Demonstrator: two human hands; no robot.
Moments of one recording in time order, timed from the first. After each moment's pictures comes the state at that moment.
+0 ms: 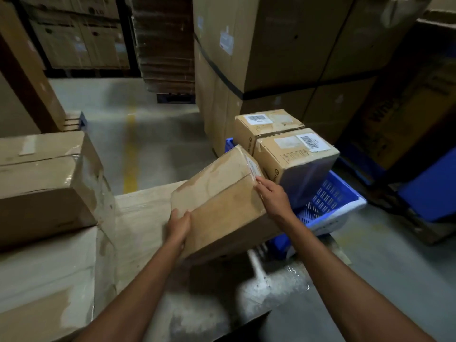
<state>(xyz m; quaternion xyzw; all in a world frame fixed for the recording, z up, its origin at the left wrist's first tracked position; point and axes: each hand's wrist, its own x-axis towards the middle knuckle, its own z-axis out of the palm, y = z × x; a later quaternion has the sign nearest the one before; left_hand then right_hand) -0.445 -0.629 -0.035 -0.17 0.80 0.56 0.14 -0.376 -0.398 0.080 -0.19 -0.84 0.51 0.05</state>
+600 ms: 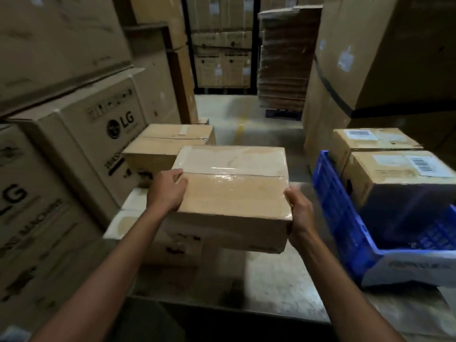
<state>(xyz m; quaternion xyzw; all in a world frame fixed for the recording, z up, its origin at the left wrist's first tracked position) -0.299 -0.817 0.149 -0.20 0.90 0.35 -0.15 -0.306 -0.527 0.099 -0.05 -0.62 0.79 0.01</state>
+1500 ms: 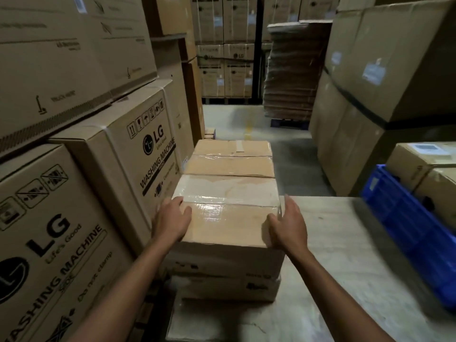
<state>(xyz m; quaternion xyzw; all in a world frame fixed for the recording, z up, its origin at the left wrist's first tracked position) -0.337 -1.095 0.080 -0.17 0.95 0.22 -0.11 -0.346 -0.810 0.070 -0.06 -0.91 0.41 0.08</state>
